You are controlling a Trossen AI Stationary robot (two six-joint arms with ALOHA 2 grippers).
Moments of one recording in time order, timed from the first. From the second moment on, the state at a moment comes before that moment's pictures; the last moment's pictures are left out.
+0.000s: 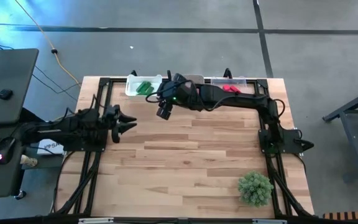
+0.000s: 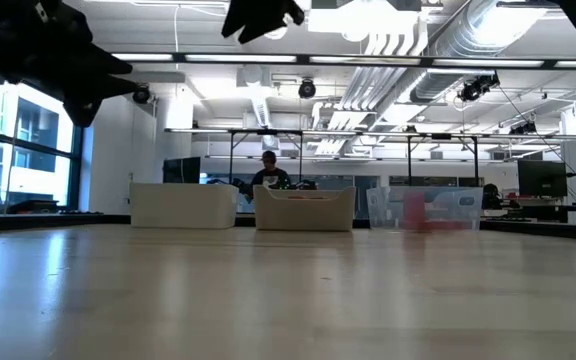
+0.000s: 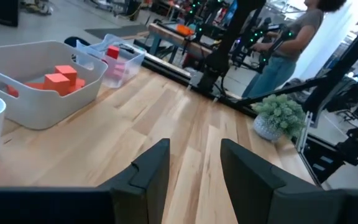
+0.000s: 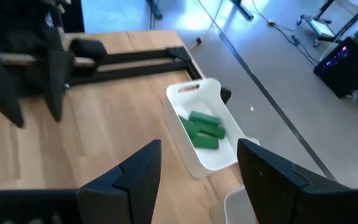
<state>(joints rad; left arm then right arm) 0.22 0.16 0.19 -0.17 -0.04 -0.39 -0.06 2.03 2.16 -0.73 0.44 0.00</state>
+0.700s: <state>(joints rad) 0.17 0.14 0.01 0.01 -0.07 -0.39 -0.08 2.01 2.34 -1.11 0.38 0.04</state>
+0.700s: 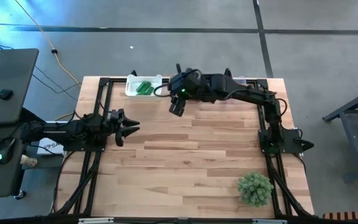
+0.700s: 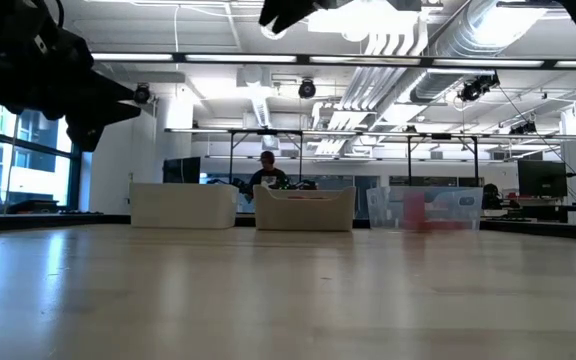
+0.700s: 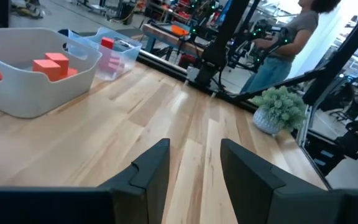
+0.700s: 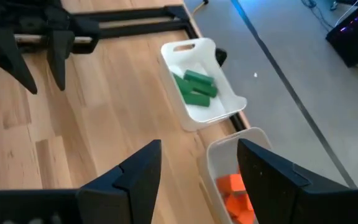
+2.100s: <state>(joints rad) 0.18 0.14 0.01 0.01 -0.06 -0.28 -0.13 0.44 0.71 -0.43 0.18 0.23</state>
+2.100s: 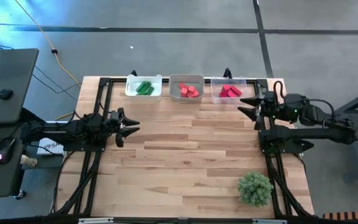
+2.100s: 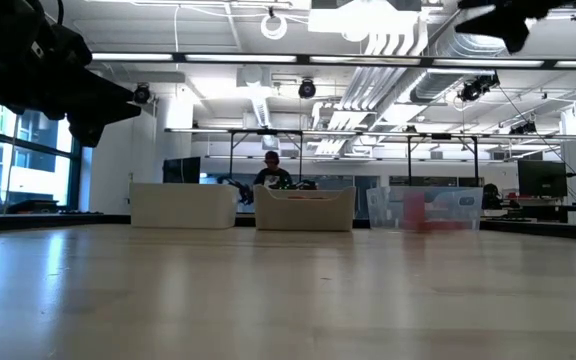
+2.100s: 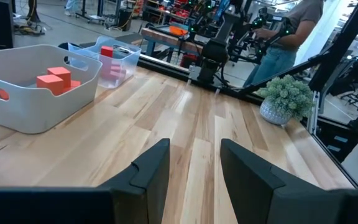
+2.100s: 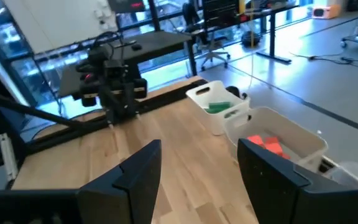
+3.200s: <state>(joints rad) 0.18 0.14 0.01 0.01 -0.06 -0.28 -0.13 0.00 0.12 -0.19 0.02 0.34</state>
